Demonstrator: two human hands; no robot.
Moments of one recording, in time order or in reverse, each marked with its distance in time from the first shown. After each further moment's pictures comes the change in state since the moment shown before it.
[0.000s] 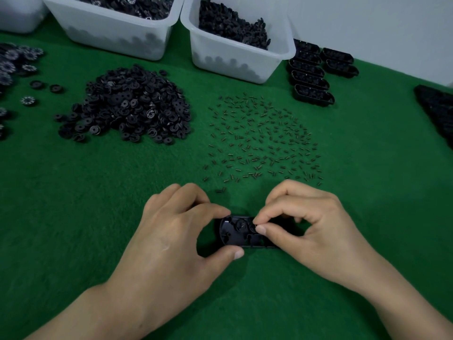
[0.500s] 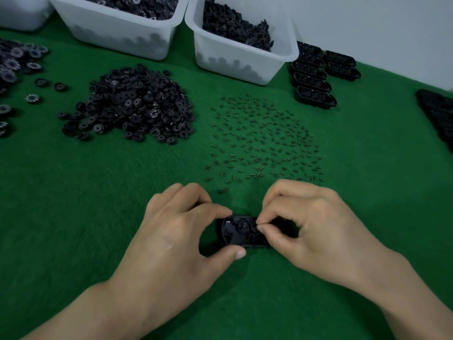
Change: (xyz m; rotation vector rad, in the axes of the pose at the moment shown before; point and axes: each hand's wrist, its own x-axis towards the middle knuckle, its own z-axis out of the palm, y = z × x) left_hand -0.001 0.000 0.000 -0.002 -0.012 -0.004; right_hand 0.008 -0.016 -0.007 -0.363 -0.110 -0.094
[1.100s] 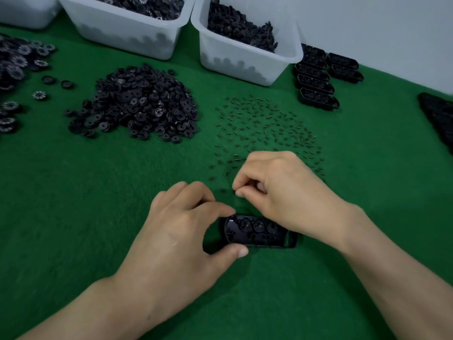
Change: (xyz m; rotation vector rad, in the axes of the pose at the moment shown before) left_hand 0.000 0.000 -0.001 -0.004 -0.007 -0.001; right_hand 0.053 0.000 0.006 -0.014 -0.061 -0.020
